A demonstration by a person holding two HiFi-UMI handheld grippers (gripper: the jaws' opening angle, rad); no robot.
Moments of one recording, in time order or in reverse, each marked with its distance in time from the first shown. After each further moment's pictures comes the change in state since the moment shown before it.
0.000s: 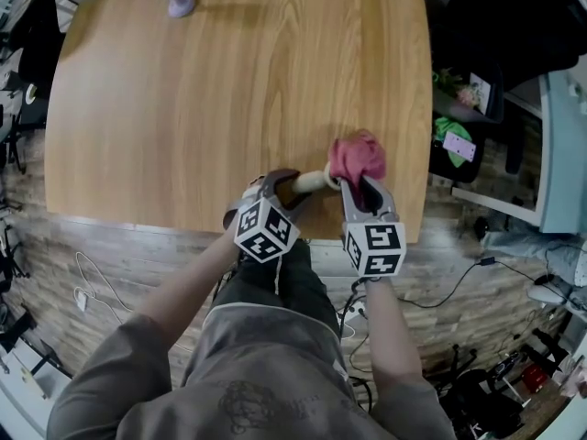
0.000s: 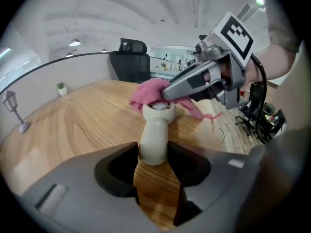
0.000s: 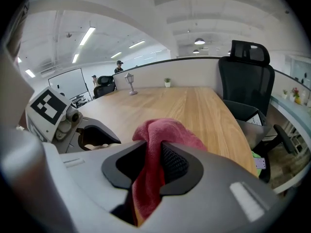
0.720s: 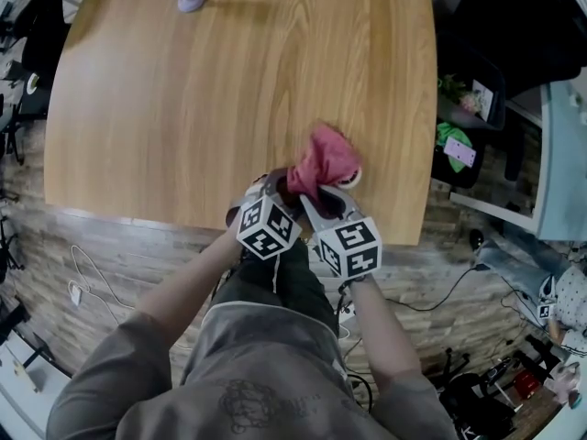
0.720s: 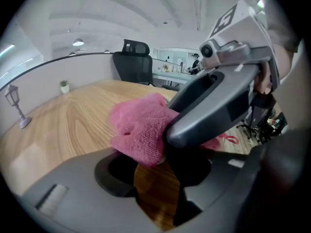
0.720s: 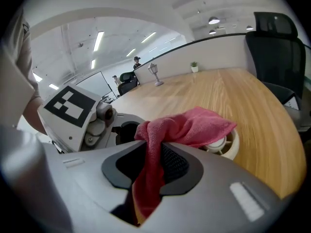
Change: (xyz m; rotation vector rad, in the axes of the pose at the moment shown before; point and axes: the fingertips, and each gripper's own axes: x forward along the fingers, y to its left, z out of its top) left arm 0.001 0.002 -0.005 -0.031 -0.025 0.002; right arm 0.021 0.098 -0.018 0.025 0.115 0.330
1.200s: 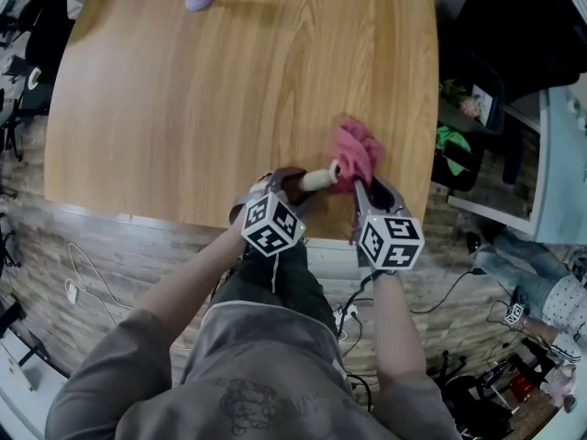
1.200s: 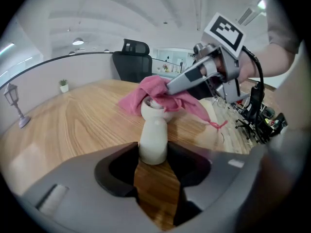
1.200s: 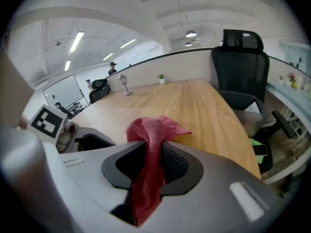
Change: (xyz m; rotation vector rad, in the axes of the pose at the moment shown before) left arm 0.001 0.000 0.000 -0.002 0.001 -0.009; right arm -0.058 -0.098 0.016 0.102 -0.090 -0.320
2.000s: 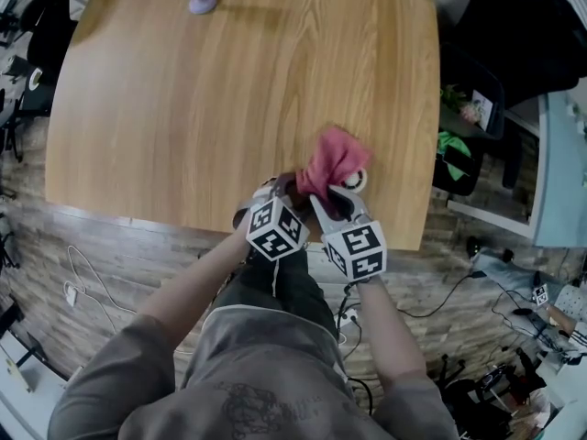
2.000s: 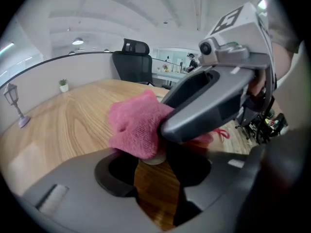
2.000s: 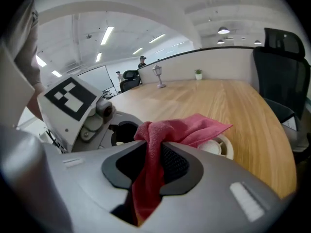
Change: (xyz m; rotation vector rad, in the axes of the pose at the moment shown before) left arm 0.000 0.001 -0.001 -0.001 0.000 -0.003; right arm 0.027 0.104 -0.022 -0.228 0.049 0.279
